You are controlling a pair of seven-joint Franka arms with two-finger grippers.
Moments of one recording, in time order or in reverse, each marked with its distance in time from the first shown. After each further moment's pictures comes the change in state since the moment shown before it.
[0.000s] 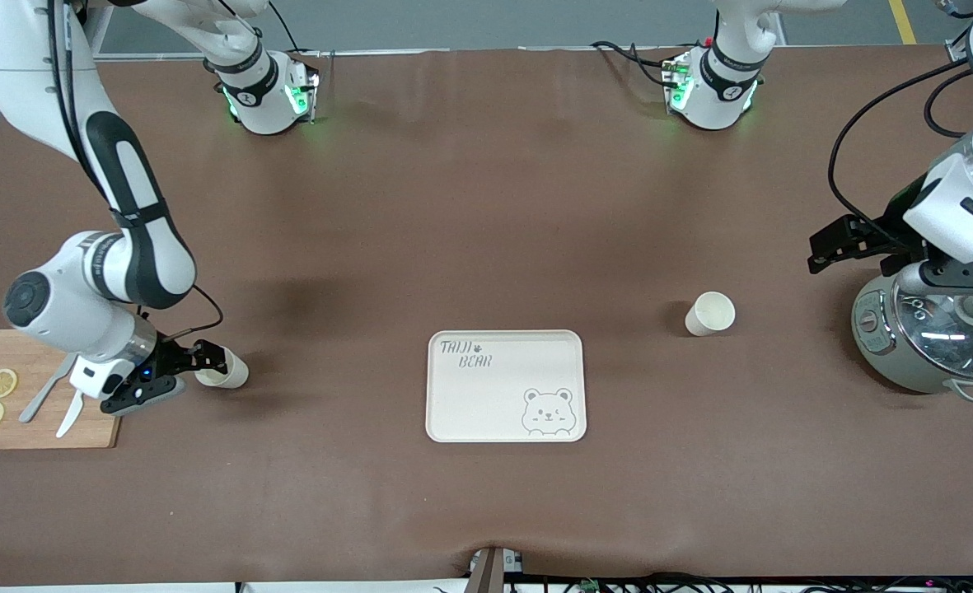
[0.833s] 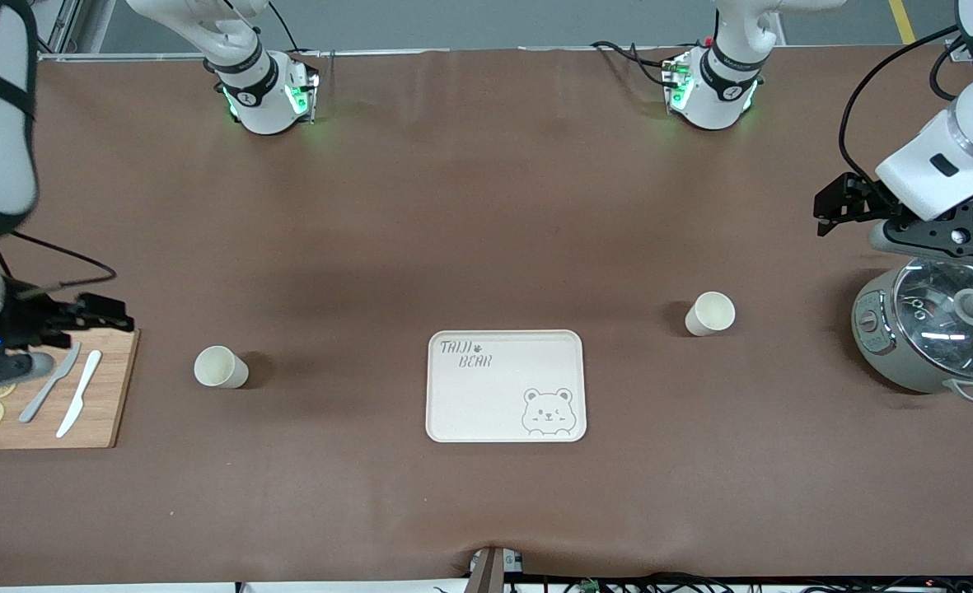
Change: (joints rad) left arm 0.001 -0.034 -0.052 0.009 0.135 -0.119 0.174; right arm 0.018 -0.154 -0.043 0.506 -0.131 -0.801 0.266
